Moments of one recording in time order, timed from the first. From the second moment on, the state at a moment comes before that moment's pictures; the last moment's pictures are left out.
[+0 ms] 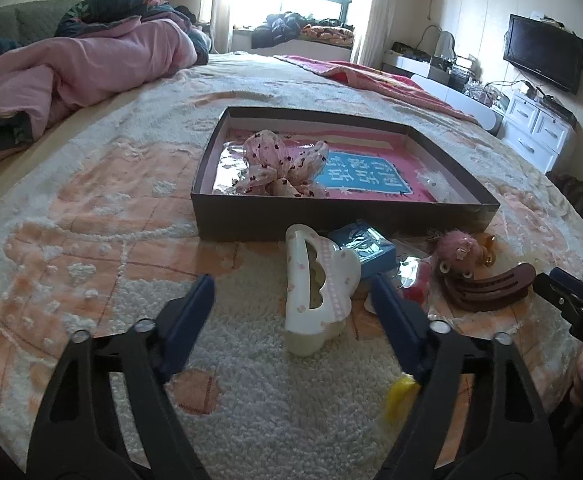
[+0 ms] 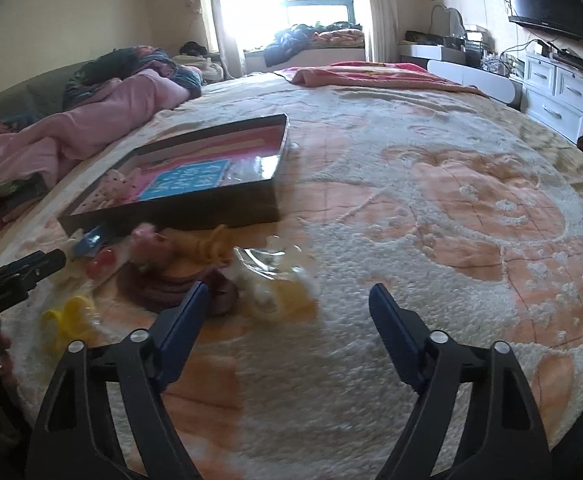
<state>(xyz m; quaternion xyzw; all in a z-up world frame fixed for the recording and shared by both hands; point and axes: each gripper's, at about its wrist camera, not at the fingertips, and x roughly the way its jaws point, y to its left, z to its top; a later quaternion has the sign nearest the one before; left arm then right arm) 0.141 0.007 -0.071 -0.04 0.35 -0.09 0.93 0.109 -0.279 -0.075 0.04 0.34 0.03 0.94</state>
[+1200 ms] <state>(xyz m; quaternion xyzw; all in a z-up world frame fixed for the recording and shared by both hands) 0.148 0.034 -0.057 -0.08 0.34 -0.08 0.93 0.138 -0.277 -0.052 0.02 0.31 0.08 0.95</state>
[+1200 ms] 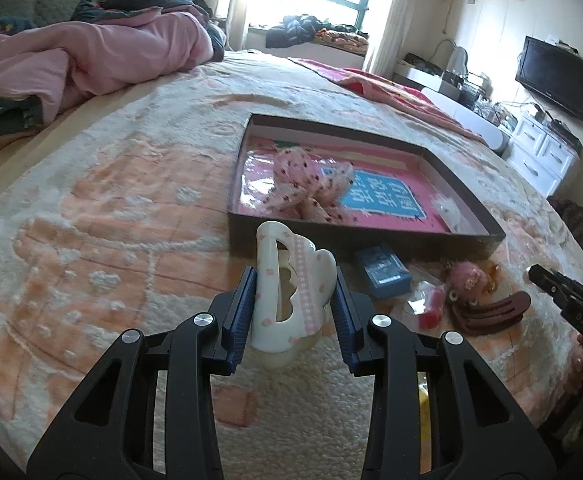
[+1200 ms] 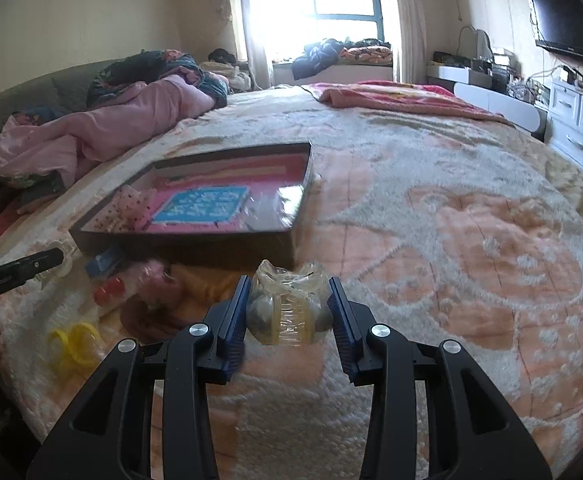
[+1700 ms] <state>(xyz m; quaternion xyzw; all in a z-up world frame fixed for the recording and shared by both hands) 0.167 0.042 -0.039 -0.08 0.32 -0.07 0.94 0.179 -0.243 -0.029 0.02 0.31 0.12 0.94</state>
